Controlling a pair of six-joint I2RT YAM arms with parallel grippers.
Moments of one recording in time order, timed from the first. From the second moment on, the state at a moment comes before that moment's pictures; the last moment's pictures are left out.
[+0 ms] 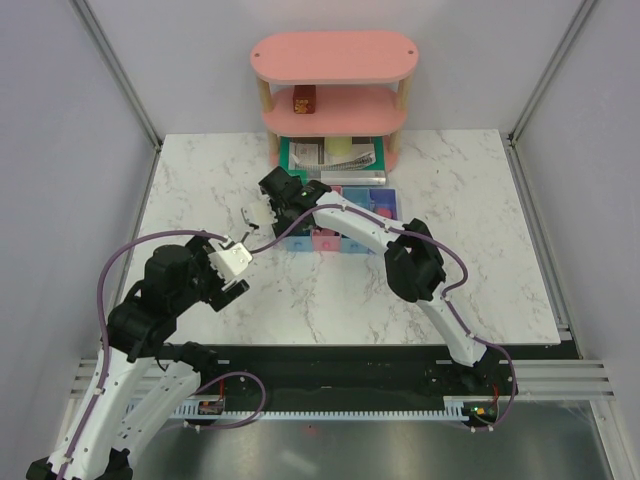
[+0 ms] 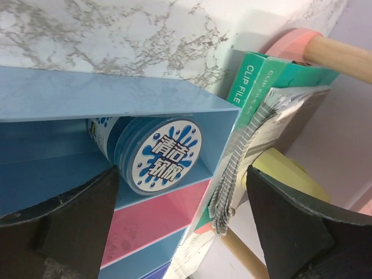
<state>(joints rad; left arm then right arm) -0.39 0.55 0.86 -0.88 0.04 0.64 0.88 2.37 2.19 -0.74 0.26 -1.14</state>
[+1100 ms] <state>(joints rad) 0.08 1.23 1.50 -0.93 0.38 0.42 0.18 1.46 1.82 -0.99 -0.15 -0.54</state>
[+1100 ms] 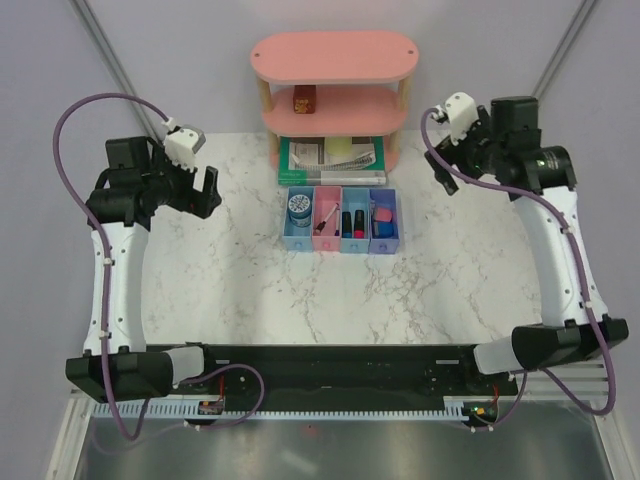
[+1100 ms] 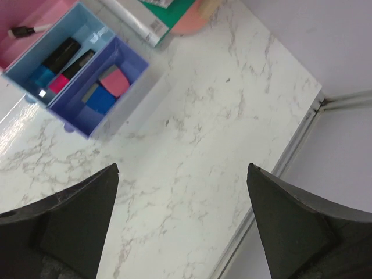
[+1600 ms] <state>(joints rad) 0.15 1.09 1.34 -0.95 0.56 0.41 -0.51 1.34 1.61 -1.22 -0.70 -0.68</state>
